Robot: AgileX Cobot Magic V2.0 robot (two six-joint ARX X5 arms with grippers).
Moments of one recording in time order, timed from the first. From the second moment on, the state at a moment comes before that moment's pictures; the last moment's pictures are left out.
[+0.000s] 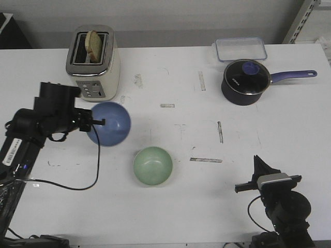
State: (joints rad) left arm -0.24 1.45 1.62 -0.98 0.08 -0.04; right arm 0.16 0.27 0.44 -0.39 0.05 -0.04
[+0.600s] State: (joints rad) left arm -0.63 1.70 1.62 -1.03 0.08 -0.04; right arm 0.16 0.27 0.44 -0.39 0.05 -0.04
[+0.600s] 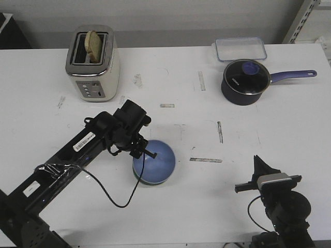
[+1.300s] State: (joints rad) left arm -0.64 1.71 1.71 -1.10 0.06 -0.04; right arm 0.16 0.27 0.44 -0.39 0.05 -0.04
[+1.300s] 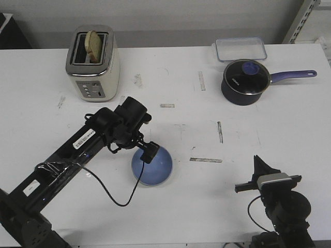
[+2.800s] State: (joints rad) left arm -0.15 0.30 0.54 -0.37 -0.11 0.01; right arm 0.16 0.27 0.44 -0.36 0.05 -0.04
